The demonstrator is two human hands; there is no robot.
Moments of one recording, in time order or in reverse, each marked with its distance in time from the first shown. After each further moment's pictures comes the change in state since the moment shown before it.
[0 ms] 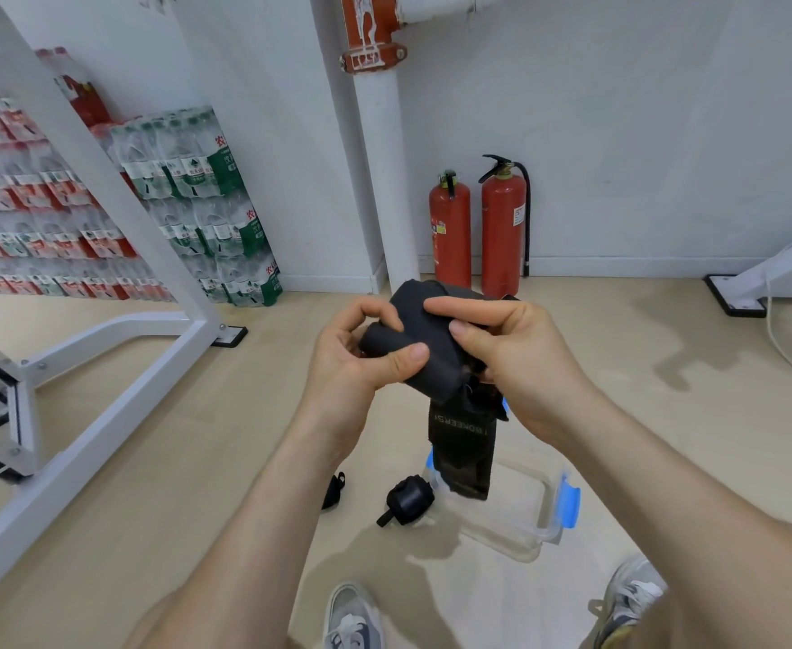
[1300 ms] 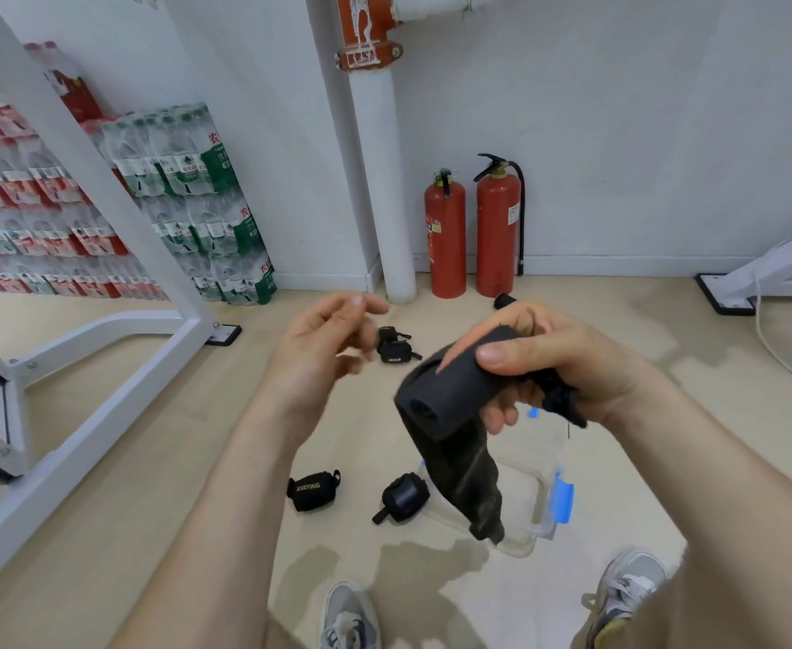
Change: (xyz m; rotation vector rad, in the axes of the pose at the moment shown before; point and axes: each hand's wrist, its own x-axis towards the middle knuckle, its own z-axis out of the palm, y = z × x) left_hand 0.005 0.016 -0.016 0.178 0.000 -0.087; right_hand -0.005 -0.025 -0.037 0.124 -0.665 0.129
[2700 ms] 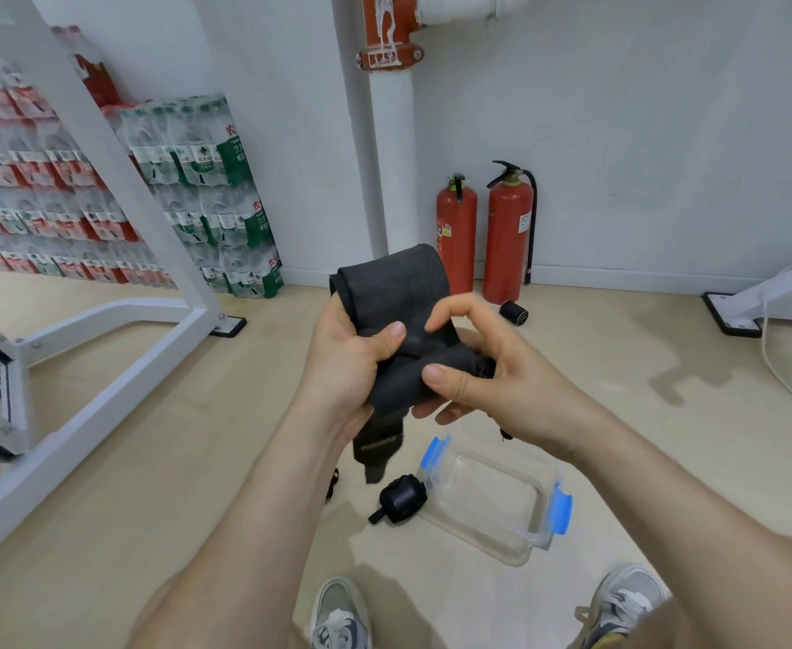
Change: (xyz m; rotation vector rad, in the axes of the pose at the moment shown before) left_hand 0.001 -0.005 0.020 -0.236 0.215 0.025; right_hand 0.014 0.021 0.033 -0.331 0.314 -0.064
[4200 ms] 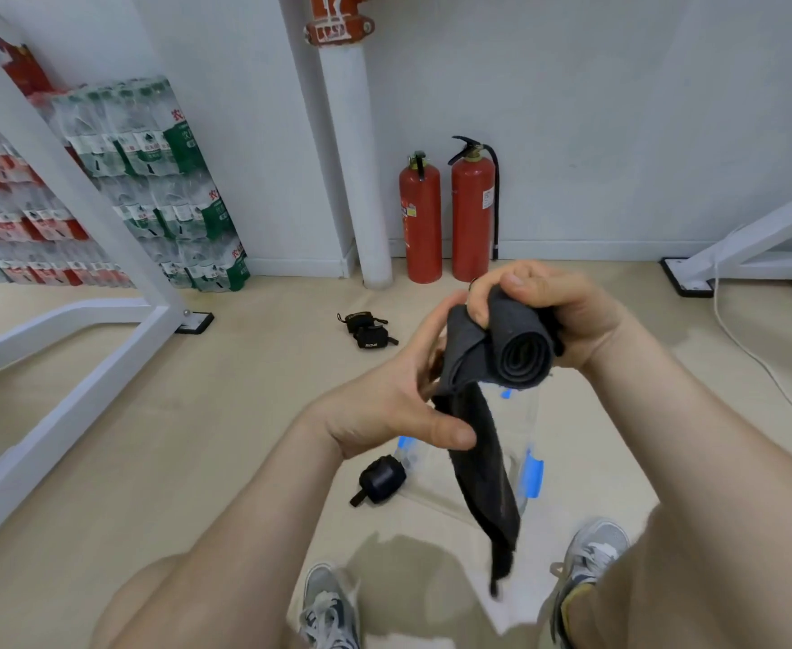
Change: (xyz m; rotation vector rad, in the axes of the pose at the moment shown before) left_hand -0.013 -0.034 0.025 0.236 -0.941 -0.182; right_hand 0.008 0.011 -0.078 0.355 -0.371 0.053
